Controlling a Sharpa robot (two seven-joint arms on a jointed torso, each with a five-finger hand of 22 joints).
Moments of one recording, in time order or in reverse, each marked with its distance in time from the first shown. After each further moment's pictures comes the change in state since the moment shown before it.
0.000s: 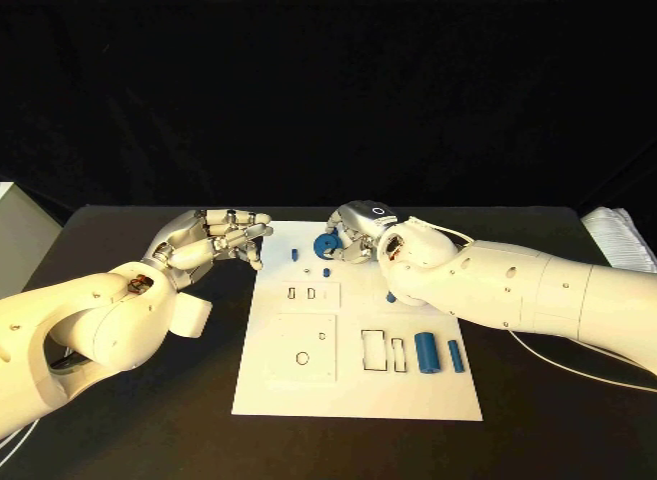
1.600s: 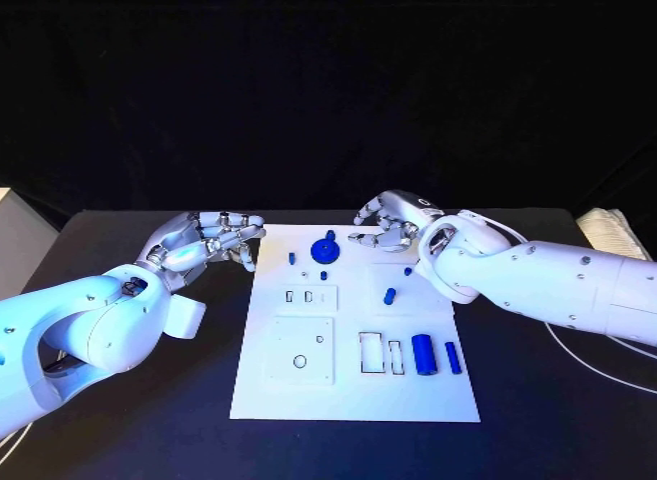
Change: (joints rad) left arm 0.000 -0.003 0.000 -0.019 0.000 0.000 0.000; left_hand 0.000 0.000 0.004 0.004 0.000 0.000 0.000 0.000 0.000 0.000 0.000 0.004 0.000 0.000 0.000 0.000 -0.001 0.000 -0.001 -0.002 0.004 0.003; right arm 0.039 -0.231 0.009 0.166 0.249 -0.049 0.133; right_hand 0.003 0.075 -0.116 0.057 0.081 0.059 -0.005 0.007 -0.034 0.000 -0.002 0.011 0.000 -0.002 0.001 0.000 0.000 0.000 0.000 -0.001 0.011 -0.001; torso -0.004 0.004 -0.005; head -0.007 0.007
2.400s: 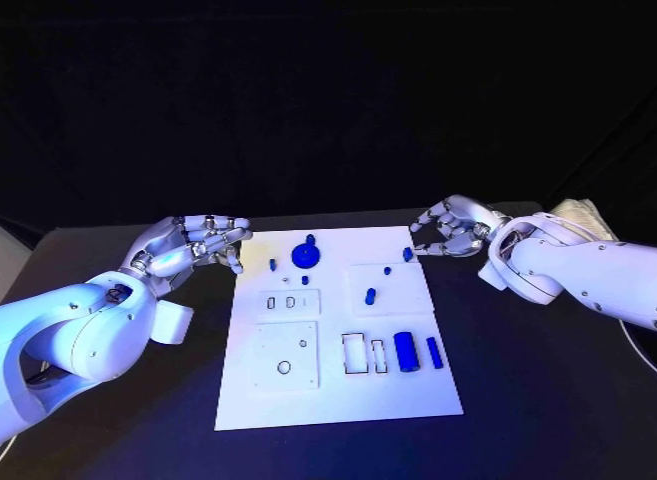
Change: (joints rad) left arm -0.001 0.013 0.000 -0.018 0.000 0.006 0.011; left_hand 0.000 0.000 0.000 0.000 0.000 0.000 0.000 0.000 0.001 0.000 0.000 0.000 0.000 -0.004 0.004 0.000 -0.002 0.000 -0.003 0.003 0.000 0.001; right arm -0.015 -0.262 -0.004 0.006 0.209 0.136 0.192; right_hand 0.198 -0.067 -0.012 -0.083 -0.044 -0.011 0.011 -0.005 -0.016 0.000 0.000 -0.012 0.000 0.000 0.000 0.000 0.000 0.000 0.000 0.000 -0.008 0.001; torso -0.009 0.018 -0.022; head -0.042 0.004
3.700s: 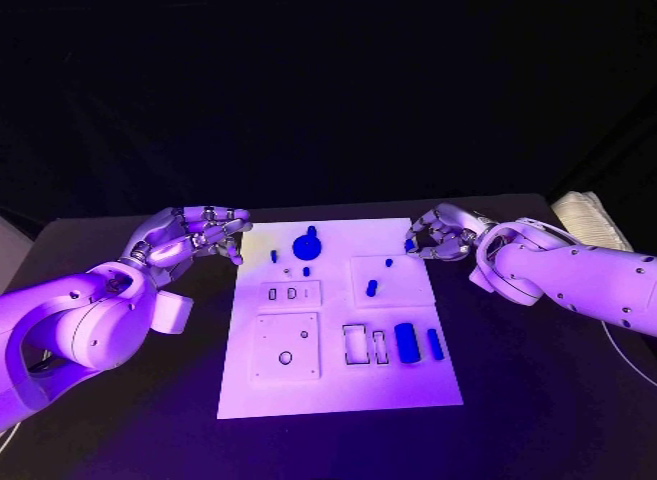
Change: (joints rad) left arm 0.000 0.000 0.000 -0.009 0.000 0.007 -0.001; left_hand 0.000 0.000 0.000 0.000 0.000 0.000 0.000 0.000 0.000 0.000 0.000 0.000 0.000 0.000 0.000 0.000 -0.002 0.000 -0.004 -0.004 0.000 0.001; right arm -0.055 0.082 0.000 -0.093 -0.041 -0.003 -0.017; right_hand 0.017 0.017 0.045 0.007 0.023 0.043 -0.014 0.022 0.000 0.000 0.000 0.012 0.000 0.000 0.000 0.000 0.001 0.000 0.000 0.000 0.004 -0.001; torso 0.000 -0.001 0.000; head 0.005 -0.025
